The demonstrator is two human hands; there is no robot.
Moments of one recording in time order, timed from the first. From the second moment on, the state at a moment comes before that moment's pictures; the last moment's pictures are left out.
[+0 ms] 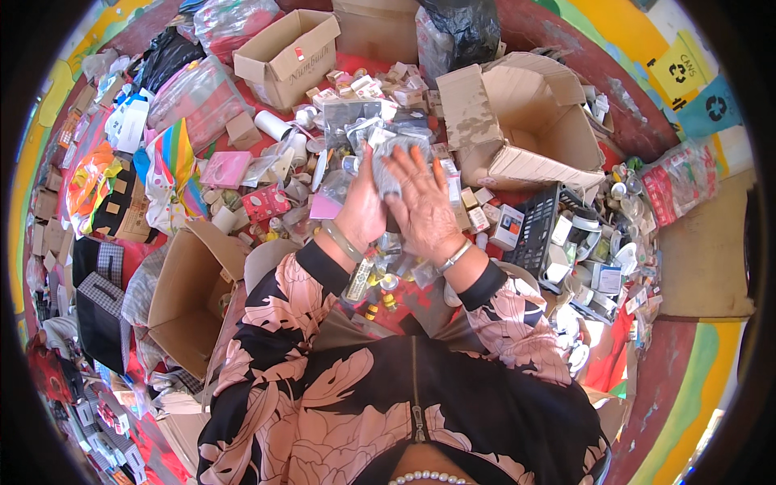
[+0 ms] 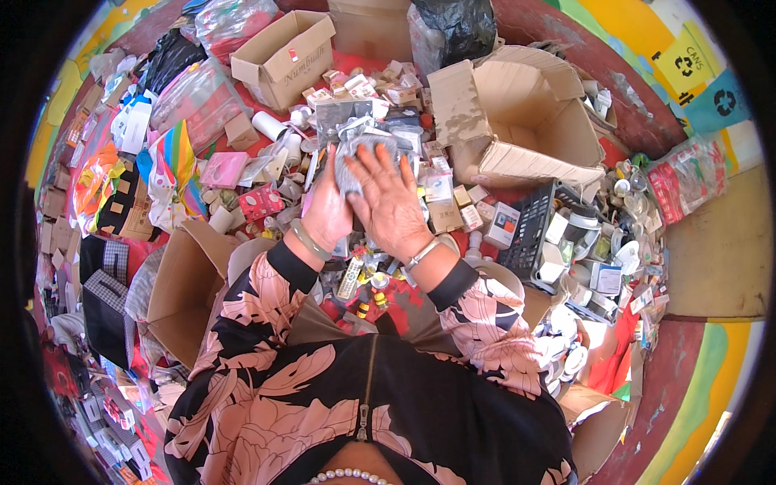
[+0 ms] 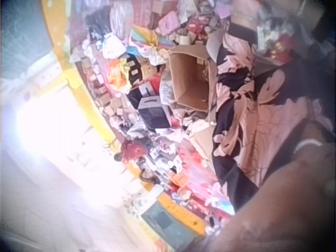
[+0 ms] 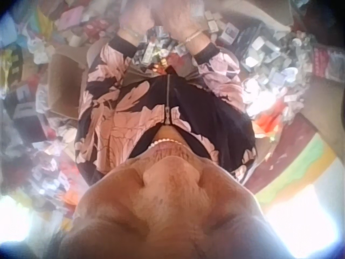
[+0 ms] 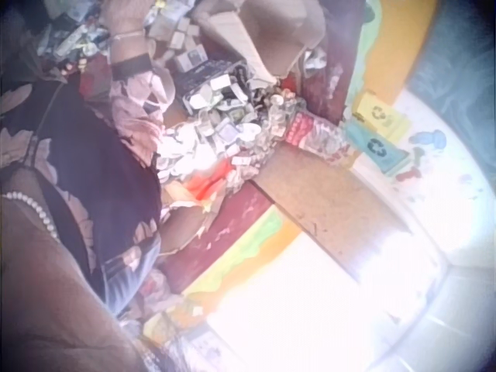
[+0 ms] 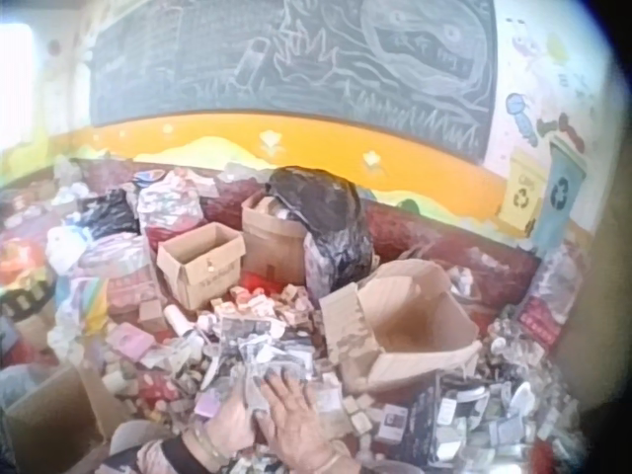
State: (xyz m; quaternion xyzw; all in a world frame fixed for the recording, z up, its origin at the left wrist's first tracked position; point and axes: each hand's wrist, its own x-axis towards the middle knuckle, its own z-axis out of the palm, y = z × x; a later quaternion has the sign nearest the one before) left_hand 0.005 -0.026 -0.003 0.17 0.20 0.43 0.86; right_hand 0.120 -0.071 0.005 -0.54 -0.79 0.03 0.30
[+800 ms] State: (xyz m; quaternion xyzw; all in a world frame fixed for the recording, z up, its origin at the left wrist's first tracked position) left_hand 0.008 -0.006 -0.018 0.20 0.15 0.41 0.88; right_hand 0.174 -0.039 0.020 -0.41 -0.22 0.56 0.68
